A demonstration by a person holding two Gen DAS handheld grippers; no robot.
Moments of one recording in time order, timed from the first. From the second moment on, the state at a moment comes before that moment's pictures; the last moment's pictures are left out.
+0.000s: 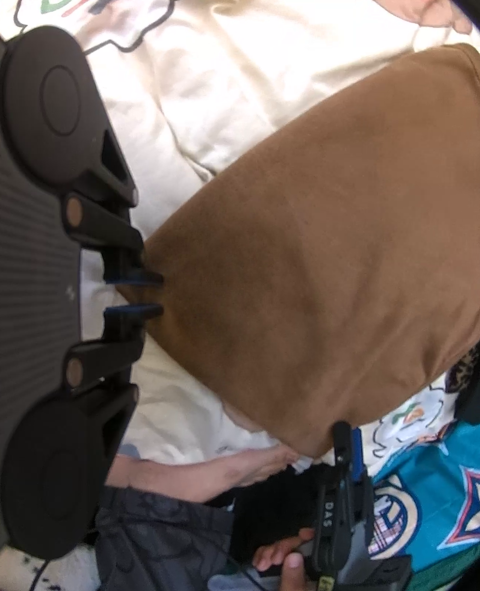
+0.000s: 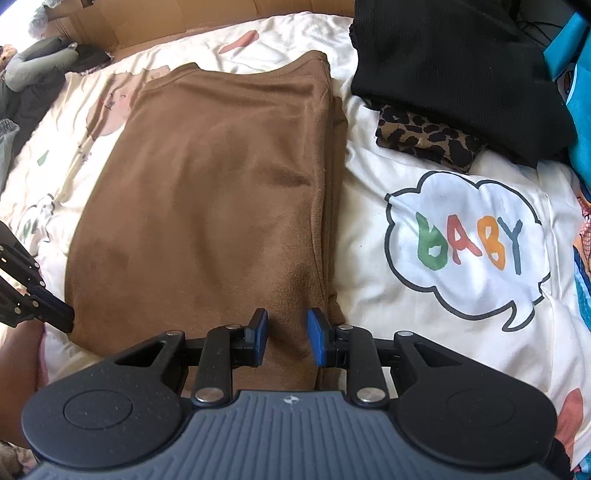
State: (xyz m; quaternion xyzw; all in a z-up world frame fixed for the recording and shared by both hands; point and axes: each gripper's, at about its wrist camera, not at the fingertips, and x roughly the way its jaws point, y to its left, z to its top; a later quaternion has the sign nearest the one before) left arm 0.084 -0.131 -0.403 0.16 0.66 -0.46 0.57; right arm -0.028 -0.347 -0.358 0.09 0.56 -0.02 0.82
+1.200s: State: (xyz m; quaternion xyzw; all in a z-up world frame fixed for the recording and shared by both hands) left arm 0.167 -0.108 -0.352 0.07 0.62 -0.37 0.69; right arm -0.038 -0.377 -0.359 0.13 0.57 -0.03 0.81
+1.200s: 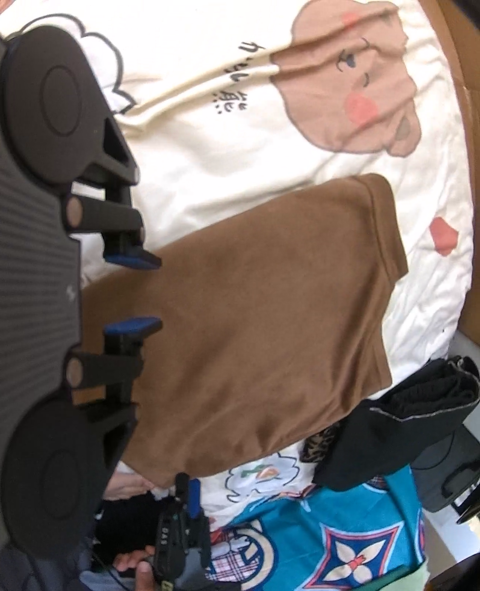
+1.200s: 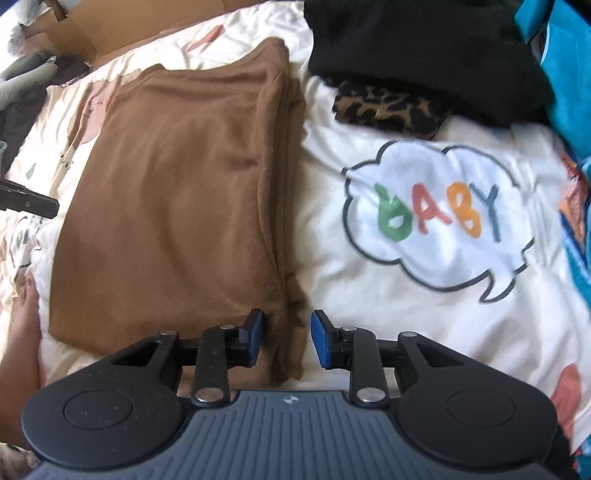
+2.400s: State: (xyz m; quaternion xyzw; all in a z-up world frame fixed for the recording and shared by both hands) left arm 0.232 -0.101 -0.383 -0.04 0.60 -0.29 0.75; right arm 0.071 -0.418 -0.371 0.23 0.48 -0.04 0.85
